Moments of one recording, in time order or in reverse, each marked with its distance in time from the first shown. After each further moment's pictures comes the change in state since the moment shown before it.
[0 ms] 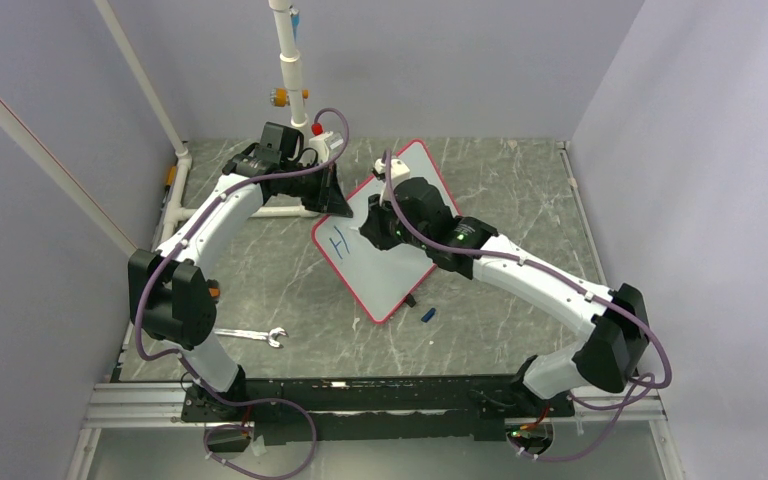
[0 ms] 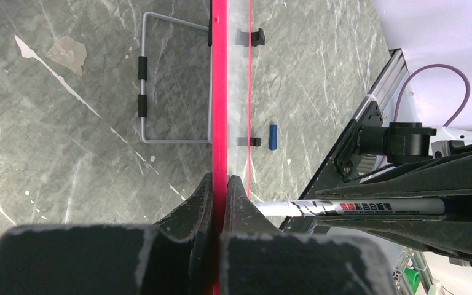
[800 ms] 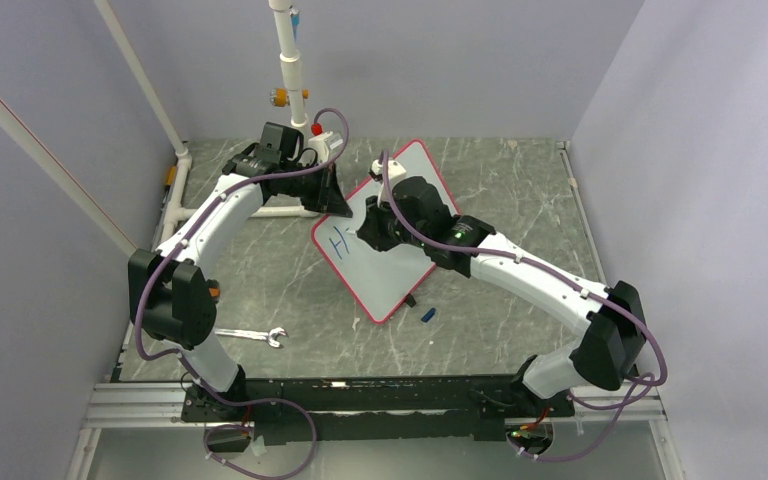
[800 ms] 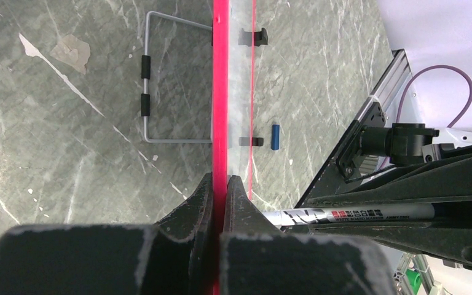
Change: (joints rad) left arm 0.001 0.000 0.000 -0.002 -0.006 0.001; right arm -0.006 0.026 0.004 0.006 -0.062 -0.003
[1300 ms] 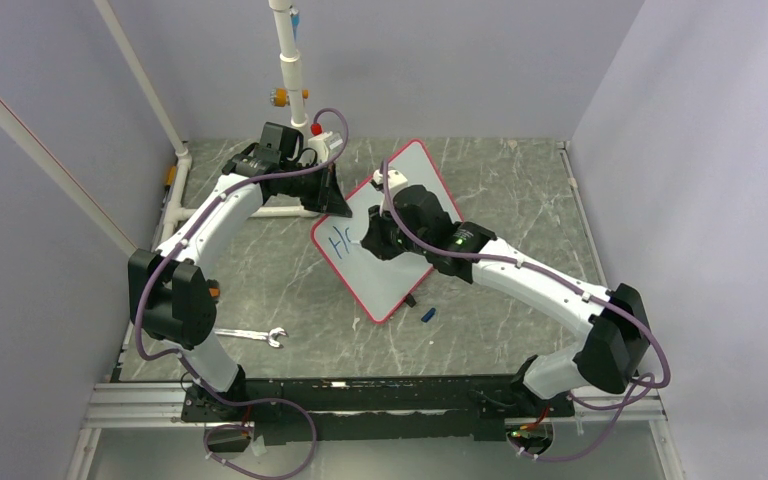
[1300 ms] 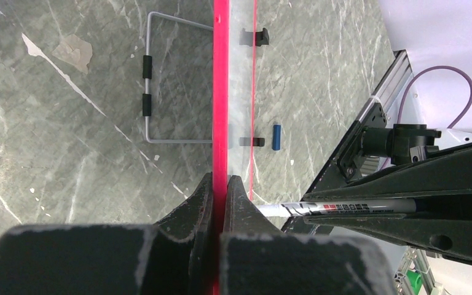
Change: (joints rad) left arm 0.002 0.000 0.000 -0.001 -0.005 0.001; right arm 0.002 -0.024 -0.059 -0.010 0.001 0.004
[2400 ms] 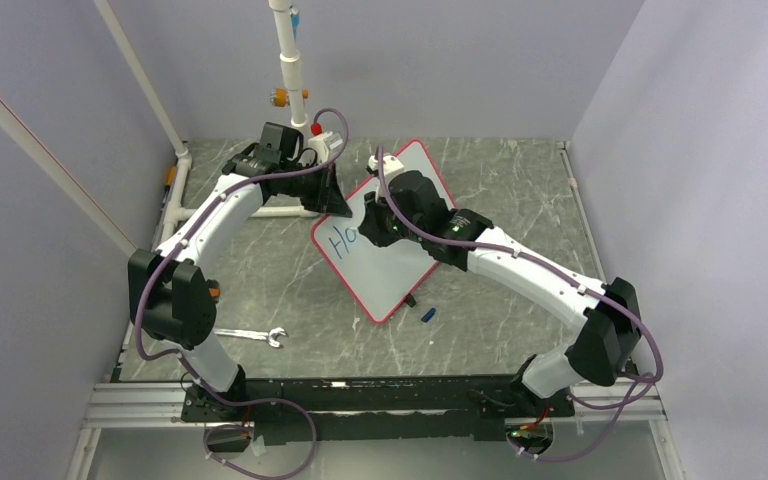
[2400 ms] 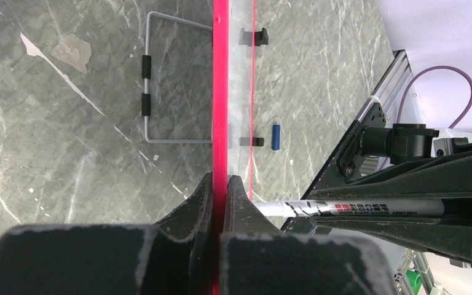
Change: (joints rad) left arm 0.000 0.000 0.000 0.000 0.000 0.000; right arm -0.006 0.054 0.122 -0.054 0.022 -0.036
